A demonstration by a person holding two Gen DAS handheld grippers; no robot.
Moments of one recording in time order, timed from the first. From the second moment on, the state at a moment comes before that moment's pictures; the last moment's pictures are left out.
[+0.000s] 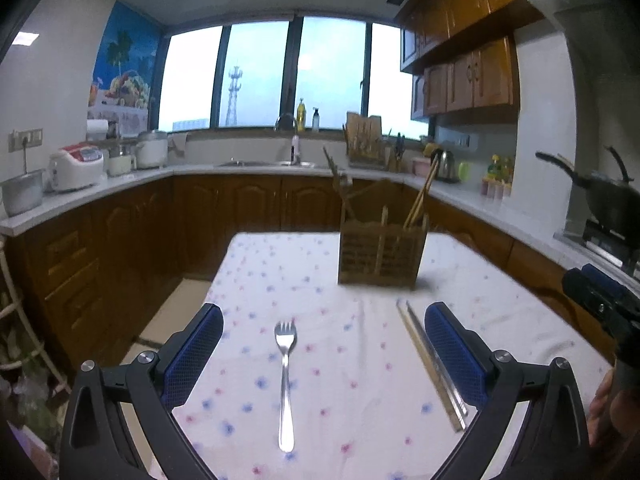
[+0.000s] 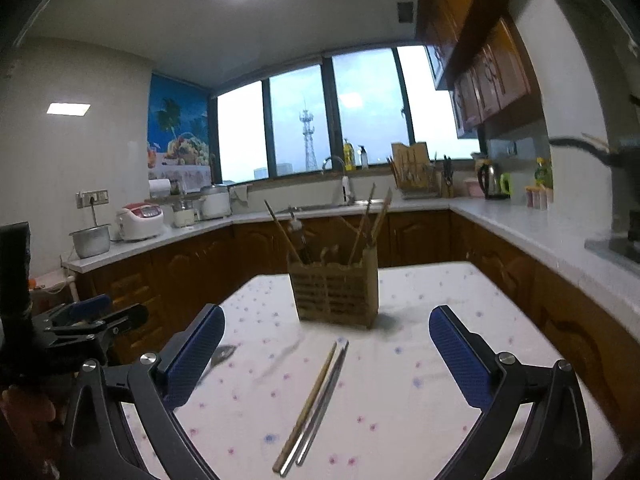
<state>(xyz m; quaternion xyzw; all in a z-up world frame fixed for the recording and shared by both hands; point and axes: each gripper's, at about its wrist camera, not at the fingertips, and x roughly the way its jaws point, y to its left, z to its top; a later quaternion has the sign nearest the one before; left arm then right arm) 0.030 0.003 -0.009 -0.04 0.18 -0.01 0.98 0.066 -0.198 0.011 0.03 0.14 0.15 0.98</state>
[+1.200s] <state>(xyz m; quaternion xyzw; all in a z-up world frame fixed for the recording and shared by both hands) 0.018 -0.003 -0.029 -0.02 0.18 0.01 0.98 0.052 -0.212 -0.040 0.04 0.16 0.11 0.98</state>
